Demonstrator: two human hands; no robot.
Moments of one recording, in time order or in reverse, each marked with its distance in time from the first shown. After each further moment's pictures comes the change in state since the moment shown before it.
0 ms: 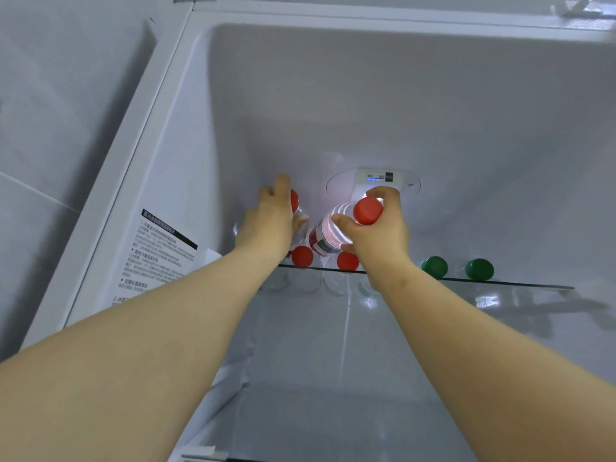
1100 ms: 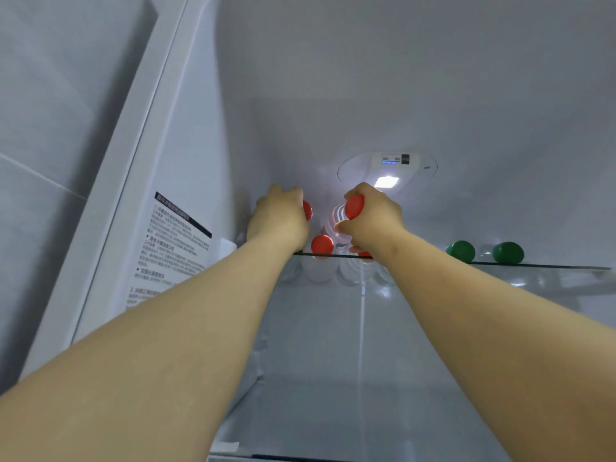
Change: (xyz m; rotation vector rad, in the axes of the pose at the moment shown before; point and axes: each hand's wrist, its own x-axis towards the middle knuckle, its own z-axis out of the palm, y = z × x) left_hand 0.007 -0.011 0.007 0.060 -0.197 -0.058; right_hand 0.015 0.004 0.016 -0.451 -0.203 0.064
